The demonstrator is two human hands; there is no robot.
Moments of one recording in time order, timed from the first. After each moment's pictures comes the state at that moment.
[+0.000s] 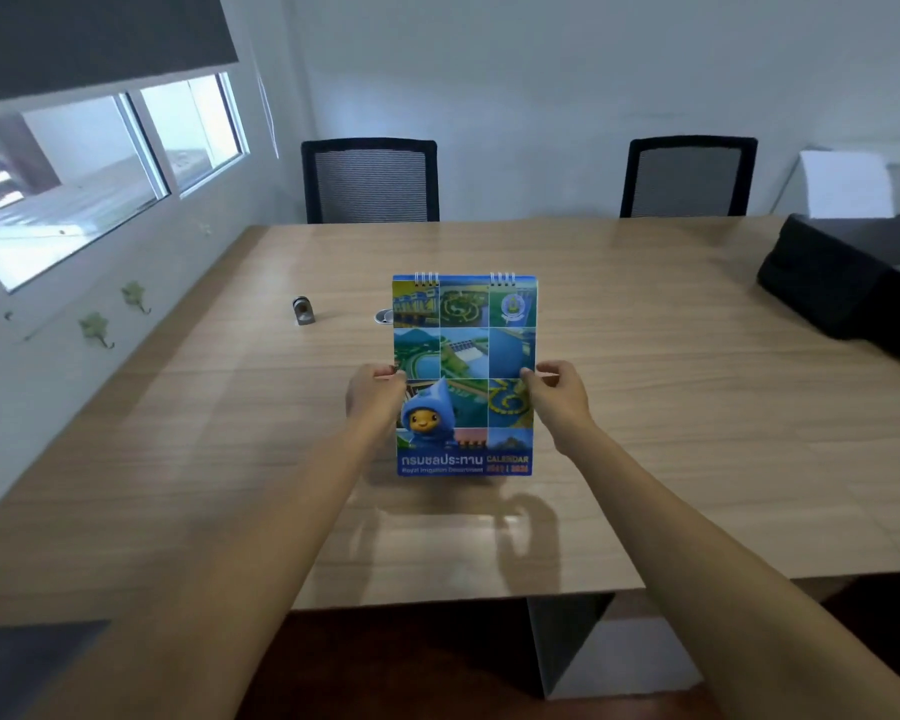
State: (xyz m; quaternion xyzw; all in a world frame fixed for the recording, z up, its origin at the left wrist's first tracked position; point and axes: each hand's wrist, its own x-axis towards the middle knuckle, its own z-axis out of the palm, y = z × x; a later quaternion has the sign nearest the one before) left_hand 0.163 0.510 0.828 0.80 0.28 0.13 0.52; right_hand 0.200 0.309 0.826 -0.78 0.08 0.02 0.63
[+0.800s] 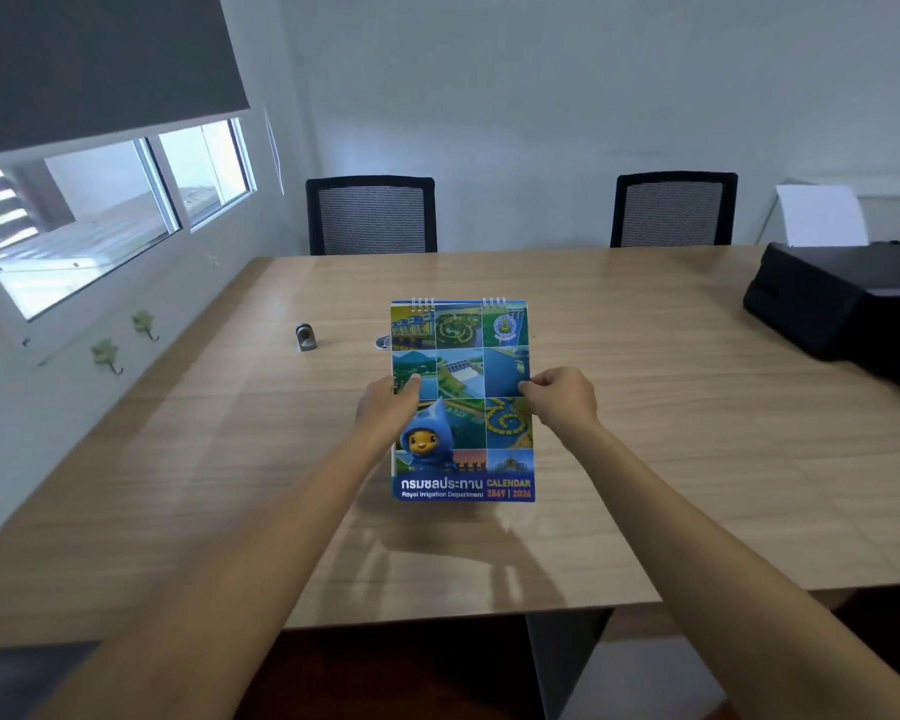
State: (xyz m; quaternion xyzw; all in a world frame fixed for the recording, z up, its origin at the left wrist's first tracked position) left_hand 0.142 0.493 0.859 0.84 0.19 0.09 0.50; right_hand 0.192 0.299 0.864 -0.89 0.05 -0.01 0.46
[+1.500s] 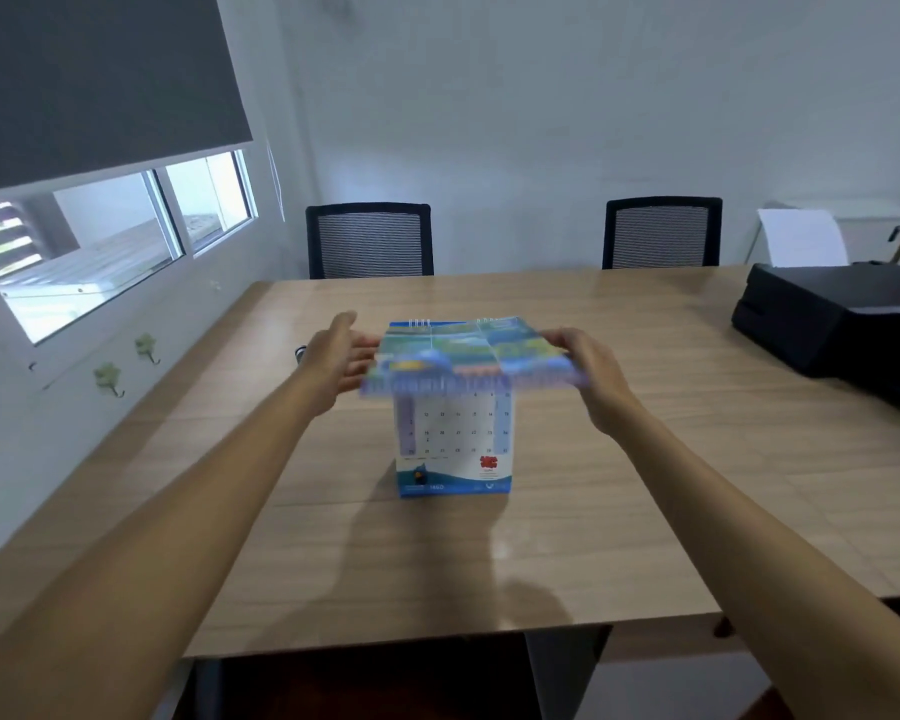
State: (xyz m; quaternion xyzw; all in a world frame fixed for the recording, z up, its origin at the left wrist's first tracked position) left_hand 0.151 0.543 0.935 0.71 0.17 0.07 0.68; right_hand 0.195 0.265 0.910 -0.76 -0.13 -0.03 0.64
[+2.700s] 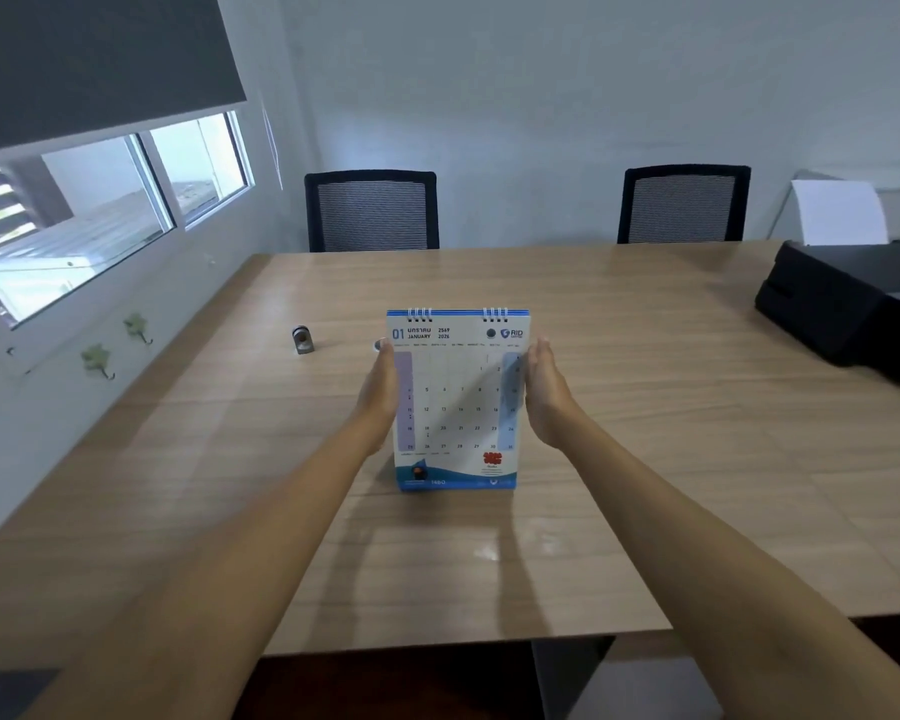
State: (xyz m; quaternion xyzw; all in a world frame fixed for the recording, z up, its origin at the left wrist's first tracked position) left_hand 0.182 0.503 0.868 0.73 0.14 0.06 0.67; right_hand 0.225 0.321 0.872 -0.69 0.02 0.16 0.71
